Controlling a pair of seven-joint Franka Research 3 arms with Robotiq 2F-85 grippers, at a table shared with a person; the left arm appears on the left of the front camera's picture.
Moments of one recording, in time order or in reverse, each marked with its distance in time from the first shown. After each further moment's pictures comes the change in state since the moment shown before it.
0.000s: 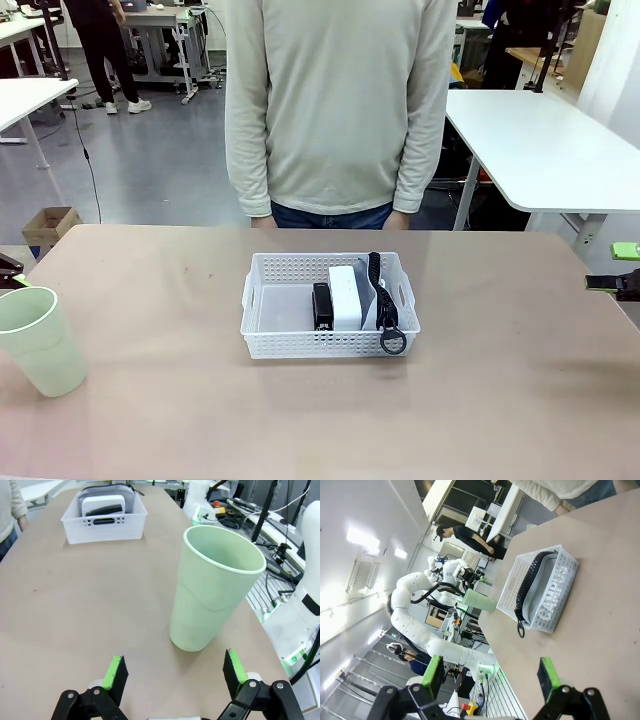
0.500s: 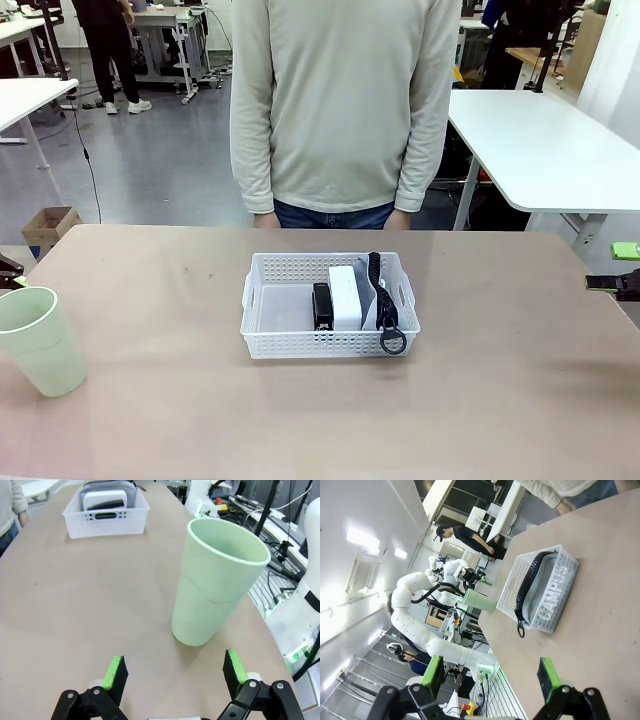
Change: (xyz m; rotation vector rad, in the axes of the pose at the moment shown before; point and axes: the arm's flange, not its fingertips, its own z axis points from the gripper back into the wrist) left arm -0.007 0.001 -0.001 0.009 0.017 0.009; right arm 0.000 0.000 0.000 0.000 0.000 0.000
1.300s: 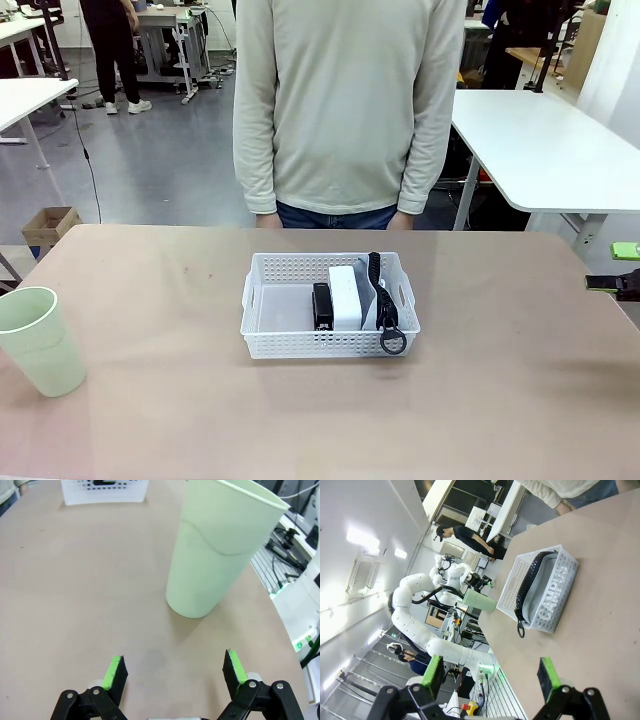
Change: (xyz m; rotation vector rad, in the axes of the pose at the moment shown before) left arm -0.039 -0.010 -0.018 0.006 0.071 0.049; right arm 0.000 0.000 0.000 0.000 0.000 0.000
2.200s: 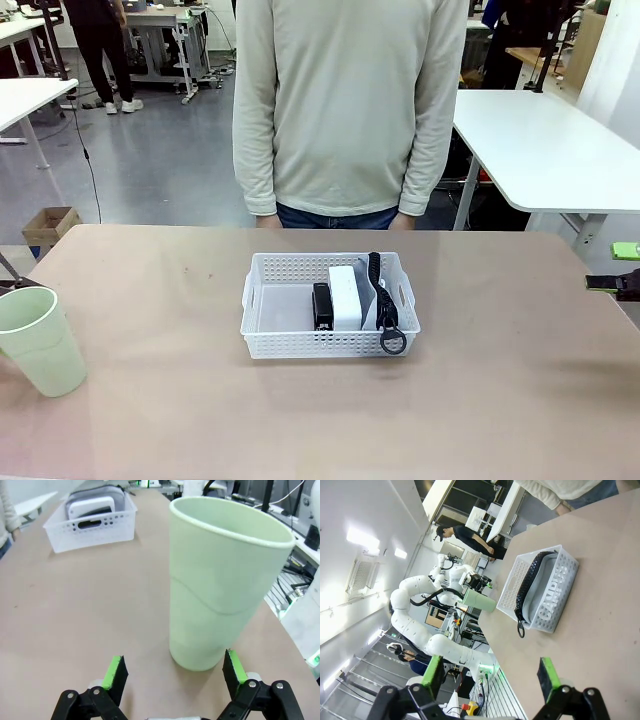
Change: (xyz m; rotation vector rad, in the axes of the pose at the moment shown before) left arm 0.024 0.005 -0.045 -0.007 -0.130 -0.155; right arm 0.000 0.000 0.000 0.000 0.000 0.000
